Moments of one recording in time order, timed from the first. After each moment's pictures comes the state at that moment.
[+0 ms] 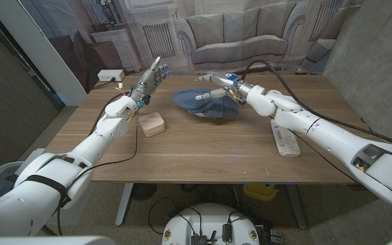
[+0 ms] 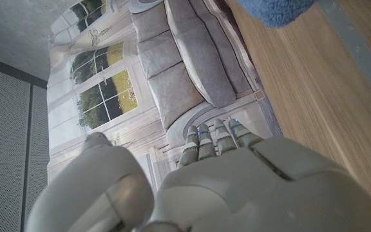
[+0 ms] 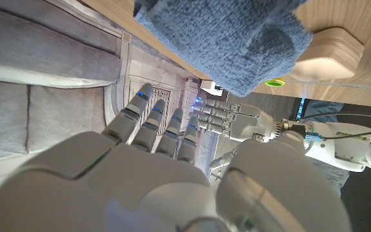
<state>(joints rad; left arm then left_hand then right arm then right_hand) 0.48 0.44 0.41 -0.89 -0.66 -0.34 -0.38 0.52 0.10 -0.06 0.05 0.28 0.14 0.06 0.20 0.19 0.09 -0.01 0.20 0.20 0.00 0.01 0.18 0.18 -0.05 -0.03 0.20 0.18 -0.40 -0.62 -0.83 -1.46 -0.66 0.18 -0.05 0.44 -0.13 -0.11 0.10 0.35 0.31 -0.14 0.19 0.20 0.36 -0.09 0.20 0.20 0.36 -0.02 0.18 0.19 0.44 0.02 0.21 0.19</state>
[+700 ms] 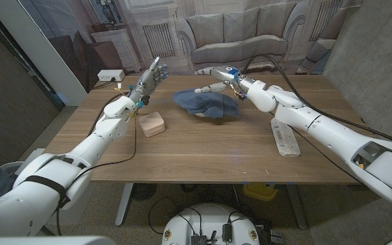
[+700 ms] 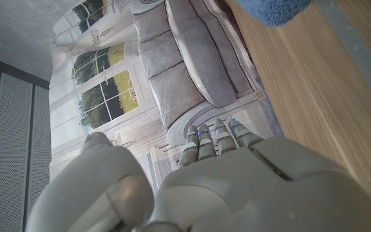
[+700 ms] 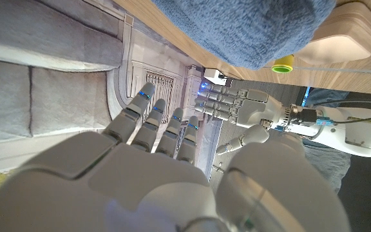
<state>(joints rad) 0.48 0.44 0.40 -0.88 -0.66 -0.35 -0.39 0.52 0.10 -0.07 0.05 0.28 0.14 0.06 0.20 0.19 0.09 -0.01 0.20 0.20 0.00 0.01 0.18 0.18 -0.05 -0.03 0.20 0.18 -0.39 -0.61 -0.81 -1.48 -0.65 0.19 -0.06 0.44 -0.12 -0.12 0.11 0.36 0.31 -0.13 0.19 0.20 0.37 -0.08 0.21 0.20 0.37 -0.02 0.19 0.19 0.45 0.00 0.21 0.19</state>
